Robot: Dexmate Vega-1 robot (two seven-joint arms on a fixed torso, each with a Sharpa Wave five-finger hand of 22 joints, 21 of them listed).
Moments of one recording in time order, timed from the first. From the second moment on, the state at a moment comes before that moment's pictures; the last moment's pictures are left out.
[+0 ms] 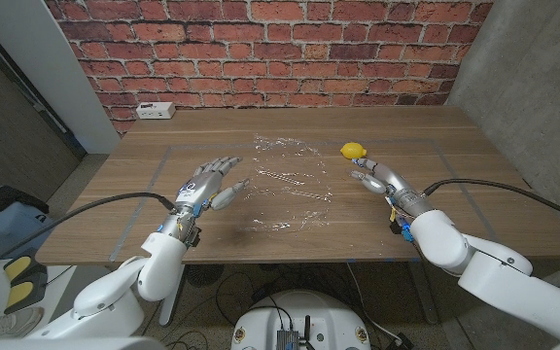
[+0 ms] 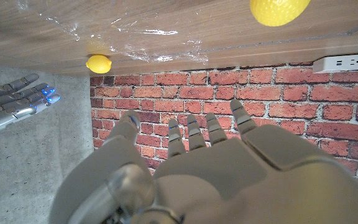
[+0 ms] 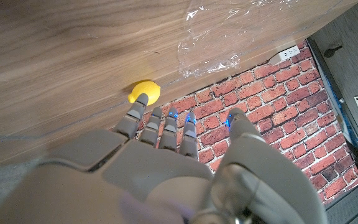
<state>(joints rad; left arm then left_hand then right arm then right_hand) 1.55 0.93 0.23 -2.28 0.51 0.33 0.45 0.34 0.13 0.46 -0.11 0.18 0.14 -0.11 0.19 0.17 0.09 -0.04 0.22 0.19 0.02 0.04 0.18 0.17 -0.06 0.20 0.40 0.19 -1.35 -0.97 -0.35 -2.35 0.04 -0.47 -0.38 0.38 0.17 0.41 -0.13 0.18 0.23 -0.05 0.20 0.18 0.20 0.04 0.22 0.20 0.12 0.03 0.22 0.19 0.19 0.09 0.21 0.18</state>
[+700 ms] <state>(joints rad) 1.58 0.93 0.22 -2.27 0.50 0.32 0.45 0.35 0.13 0.47 -0.12 0.18 0.14 -0.11 0.19 0.17 0.09 -0.04 0.22 0.19 0.02 0.04 0.18 0.17 -0.06 0.20 0.40 0.19 -1.39 -0.97 -0.38 -2.38 0.02 -0.50 -0.40 0.39 0.18 0.42 -0.13 0.18 0.23 -0.05 0.20 0.18 0.21 0.04 0.22 0.20 0.13 0.02 0.22 0.20 0.20 0.08 0.21 0.18</state>
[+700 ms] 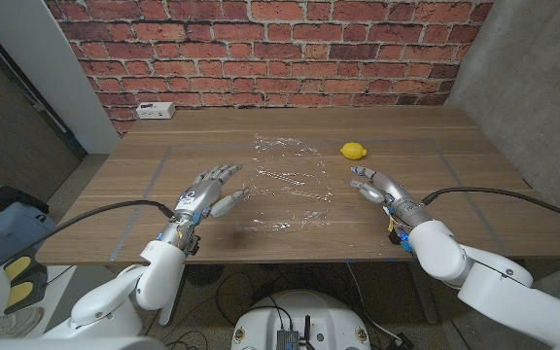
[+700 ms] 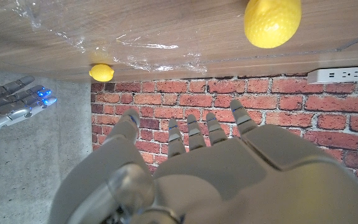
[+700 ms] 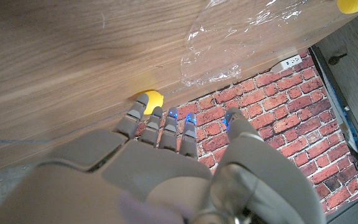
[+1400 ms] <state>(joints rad) 1.60 0.92 0.24 -2.26 0.51 0.34 0.46 0.37 0.13 0.48 -0.14 0.18 0.15 -0.11 0.19 0.17 0.10 -0.04 0.22 0.19 0.02 0.04 0.19 0.17 -0.06 0.20 0.39 0.19 -1.35 -0.96 -0.46 -2.38 -0.05 -0.58 -0.40 0.44 0.19 0.44 -0.14 0.19 0.27 -0.05 0.21 0.18 0.23 0.03 0.22 0.20 0.16 0.00 0.23 0.20 0.22 0.07 0.22 0.18</state>
